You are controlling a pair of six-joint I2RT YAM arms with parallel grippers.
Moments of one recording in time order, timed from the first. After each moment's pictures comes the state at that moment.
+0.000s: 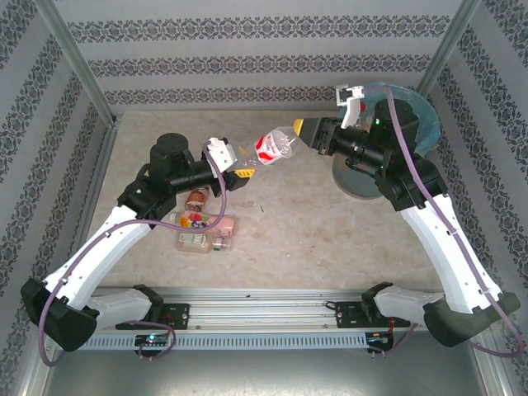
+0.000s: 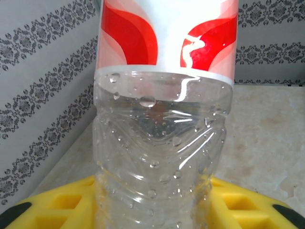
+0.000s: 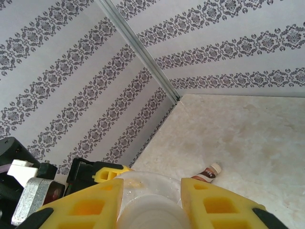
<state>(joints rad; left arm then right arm) -0.50 1.16 1.17 -0.27 0.50 0.41 0.43 1.19 1.54 -0.53 -0.45 0.55</state>
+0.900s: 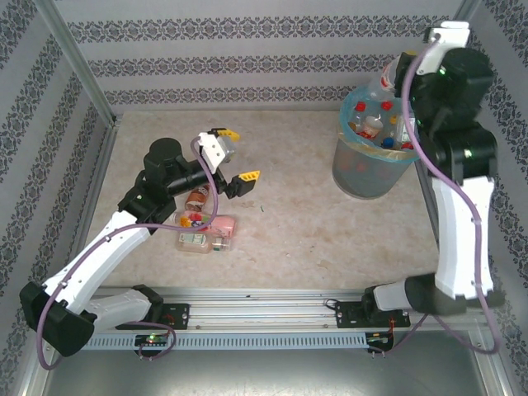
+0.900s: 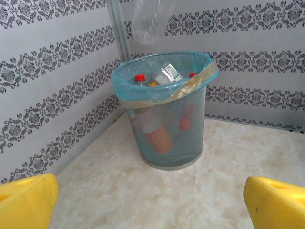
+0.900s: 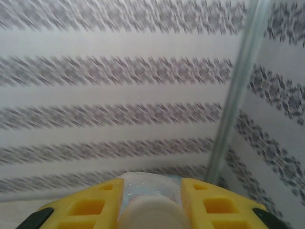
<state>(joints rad) -0.50 1.13 1.11 -0.08 0.49 0.22 0.13 1.43 2.13 -0.83 0.31 -0.02</state>
